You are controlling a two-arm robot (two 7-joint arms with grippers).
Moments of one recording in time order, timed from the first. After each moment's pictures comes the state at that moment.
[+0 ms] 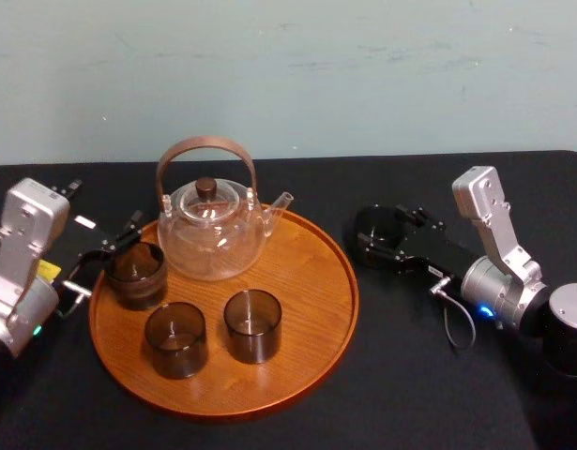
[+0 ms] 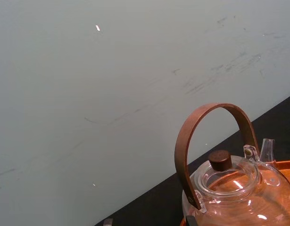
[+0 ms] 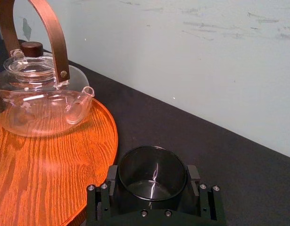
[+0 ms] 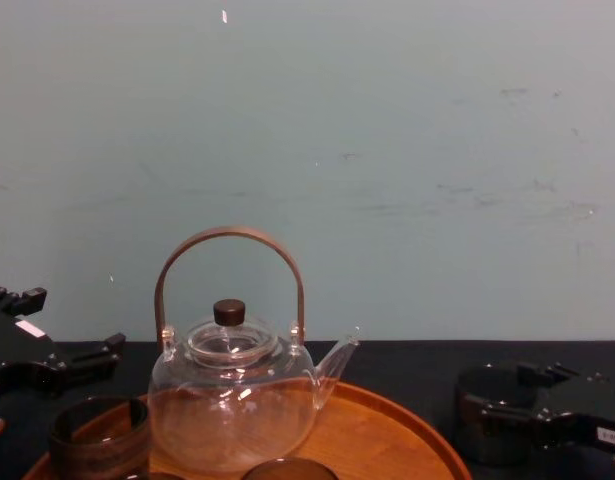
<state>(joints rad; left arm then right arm) -0.20 0.60 0.45 -1.41 -0.25 -0.12 0.03 0.40 0.32 -0.35 -1.01 0.23 -0.13 0.49</state>
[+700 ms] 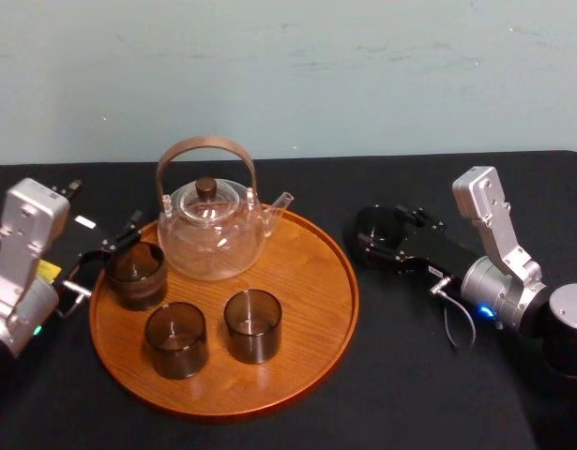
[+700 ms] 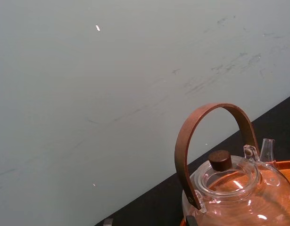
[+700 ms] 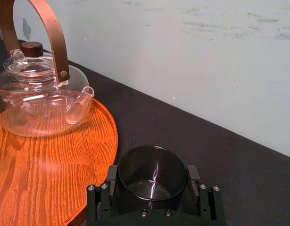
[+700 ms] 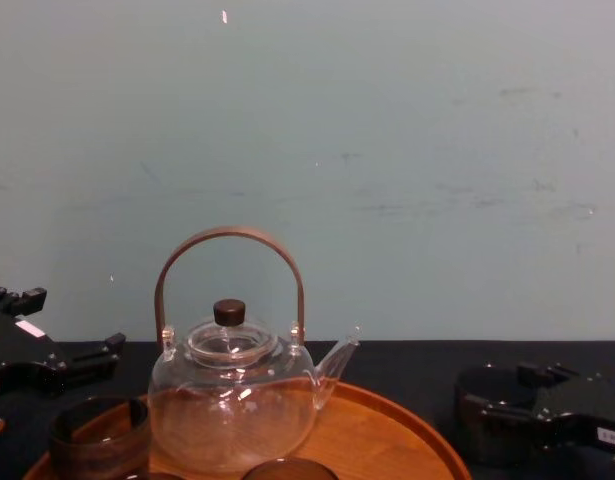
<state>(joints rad) -0.20 0.60 0.45 -1.41 -0.25 -0.12 0.03 0.40 0.32 -0.35 -1.01 0.23 -0.13 0.49</state>
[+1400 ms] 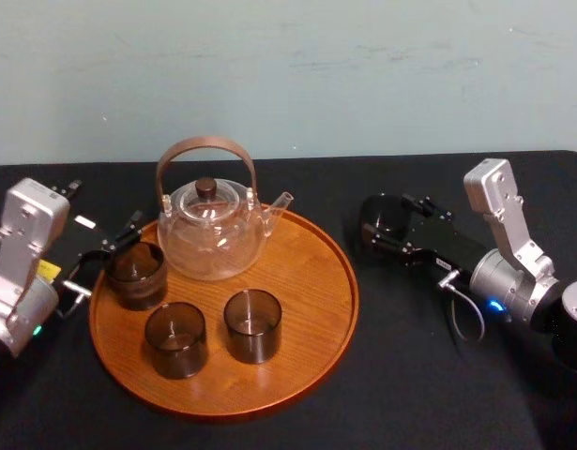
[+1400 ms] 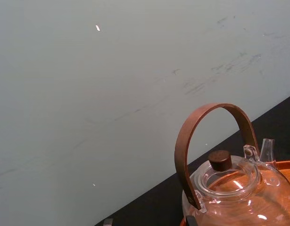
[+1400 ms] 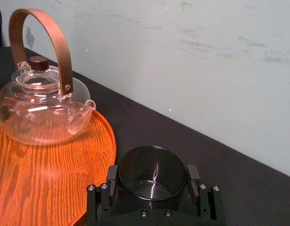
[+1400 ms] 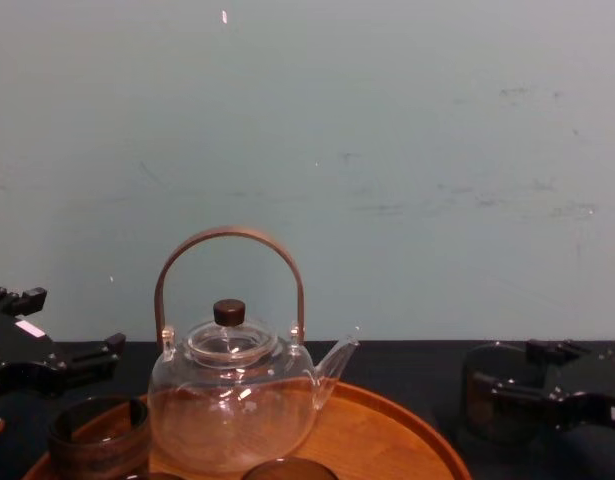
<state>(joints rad) -0.20 0.60 0.45 -1.41 -0.25 -0.12 0.03 0.37 0.34 -0.34 -1.08 0.23 -0.14 0.49</state>
